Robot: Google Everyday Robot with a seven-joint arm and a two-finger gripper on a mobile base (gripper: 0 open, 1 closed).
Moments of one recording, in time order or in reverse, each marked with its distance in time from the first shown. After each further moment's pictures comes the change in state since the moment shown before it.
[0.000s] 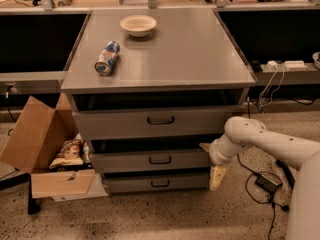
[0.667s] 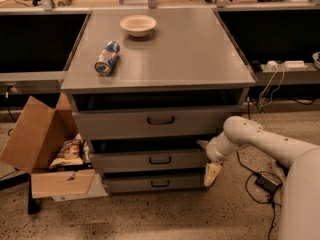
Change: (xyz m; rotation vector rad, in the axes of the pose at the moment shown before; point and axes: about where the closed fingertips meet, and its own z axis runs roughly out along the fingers) arm -0.001 -0.024 0.018 0.033 -0.066 0.044
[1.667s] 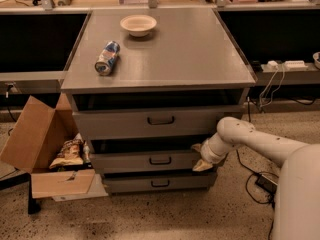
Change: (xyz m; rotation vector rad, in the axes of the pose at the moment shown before) arm -0.016 0.000 0.020 -0.022 -0.017 -0.023
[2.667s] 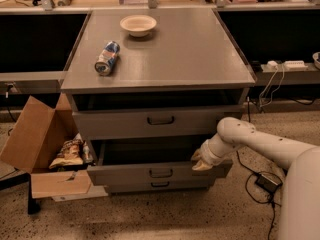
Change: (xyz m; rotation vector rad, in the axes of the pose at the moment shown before) arm -0.016 0.012 -0.008 -0.023 -0.019 -0.051
